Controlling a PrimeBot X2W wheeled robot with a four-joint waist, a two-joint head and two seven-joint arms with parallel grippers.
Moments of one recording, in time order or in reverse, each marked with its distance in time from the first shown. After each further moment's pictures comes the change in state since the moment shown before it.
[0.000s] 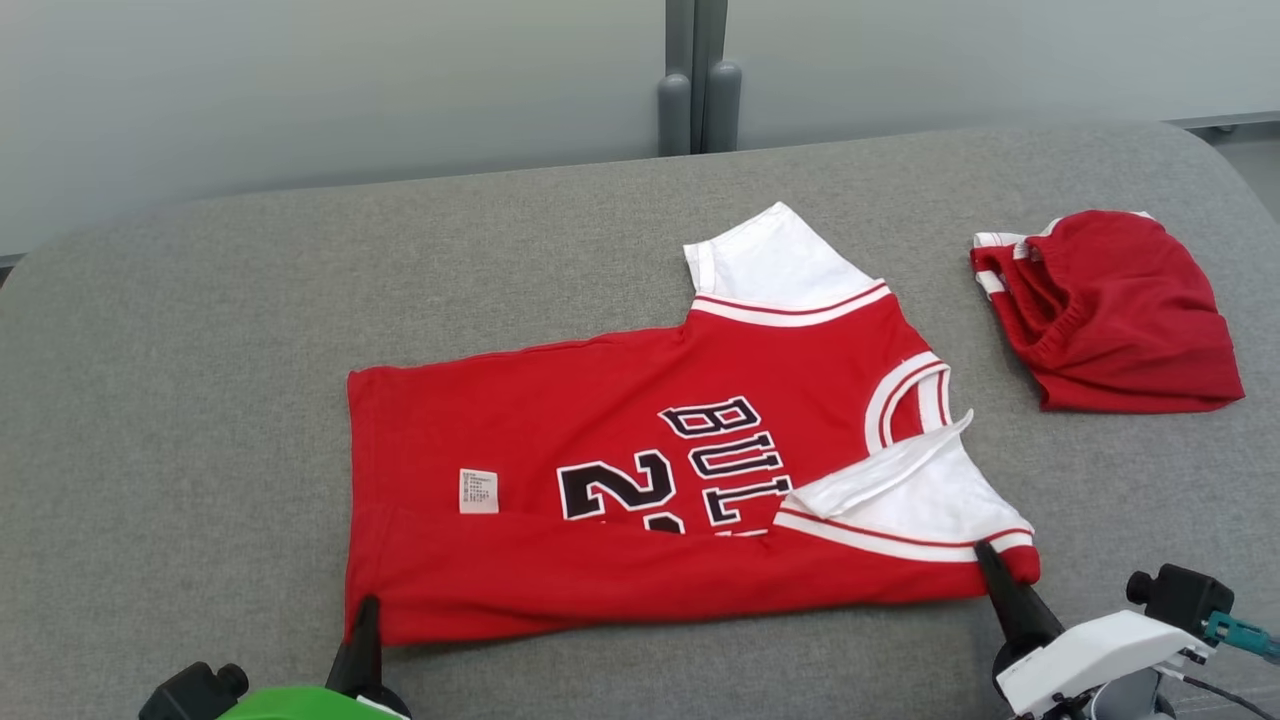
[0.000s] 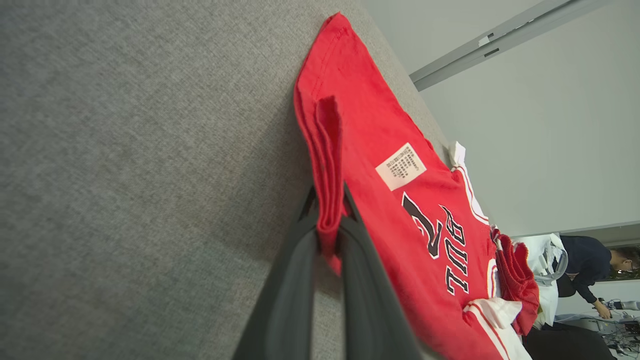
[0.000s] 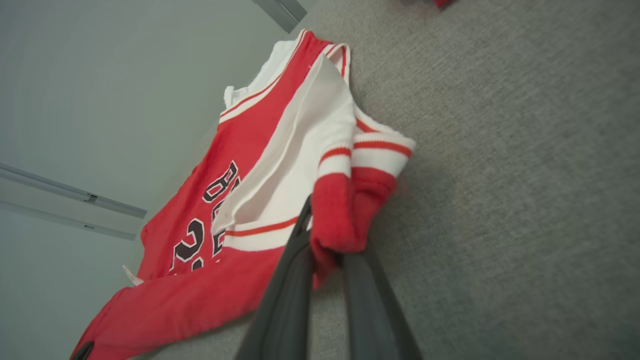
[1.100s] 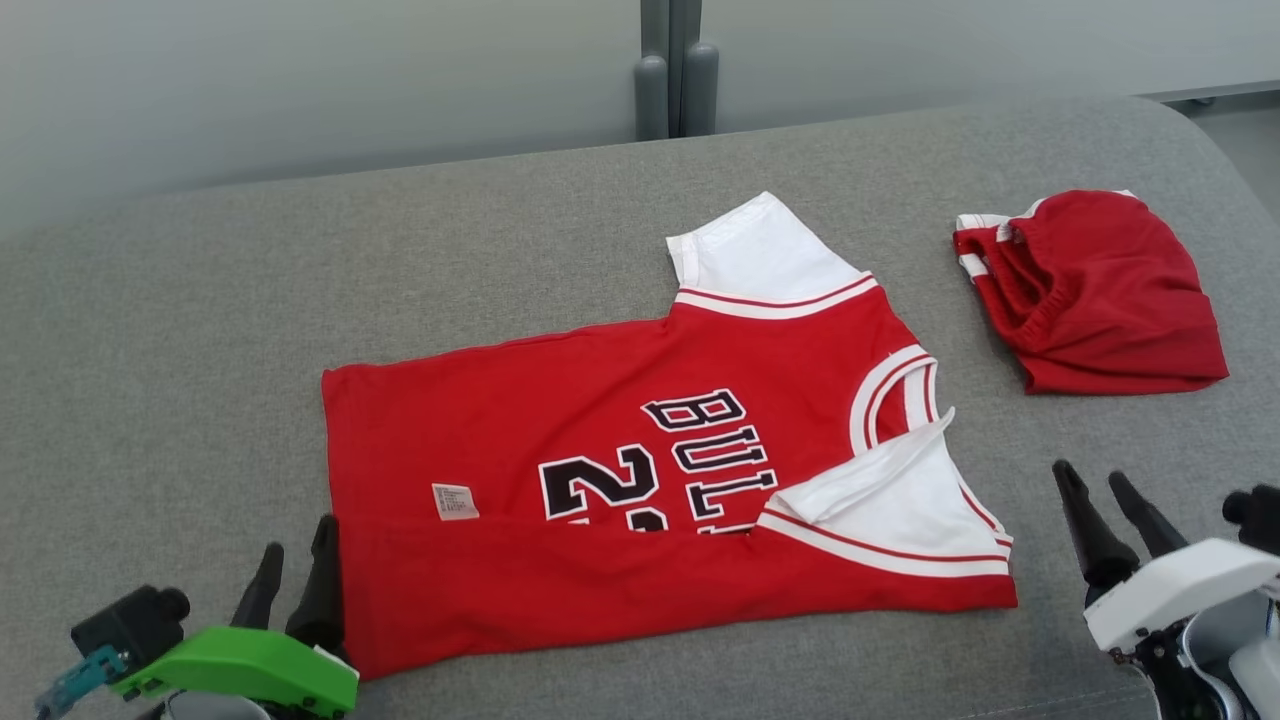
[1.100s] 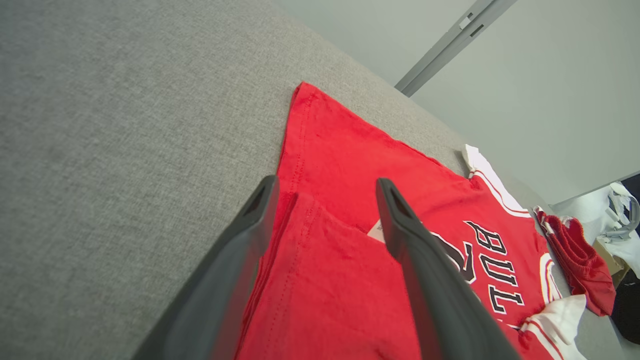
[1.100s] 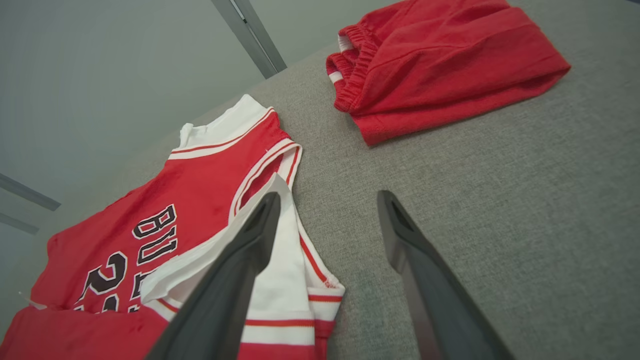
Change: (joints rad) left arm -0.051 0.122 -0.002 -0.049 0.177 0.033 0.014; right arm -0.007 -0.164 -0.031 -0.117 -0.124 -0.115 0.026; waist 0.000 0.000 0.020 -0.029
